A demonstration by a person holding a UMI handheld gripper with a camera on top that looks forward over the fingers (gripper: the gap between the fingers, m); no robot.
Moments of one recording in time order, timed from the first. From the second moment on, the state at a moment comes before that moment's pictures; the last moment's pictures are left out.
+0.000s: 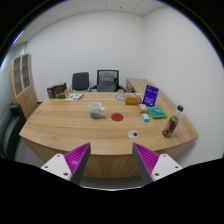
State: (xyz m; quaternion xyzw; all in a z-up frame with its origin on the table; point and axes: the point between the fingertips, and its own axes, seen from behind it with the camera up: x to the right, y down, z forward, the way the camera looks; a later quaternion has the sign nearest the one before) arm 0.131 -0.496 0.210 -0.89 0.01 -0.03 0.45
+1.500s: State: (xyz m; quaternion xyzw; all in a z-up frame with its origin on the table) arm 0.522 -0.260 0.101 -0.83 0.02 -0.11 0.55
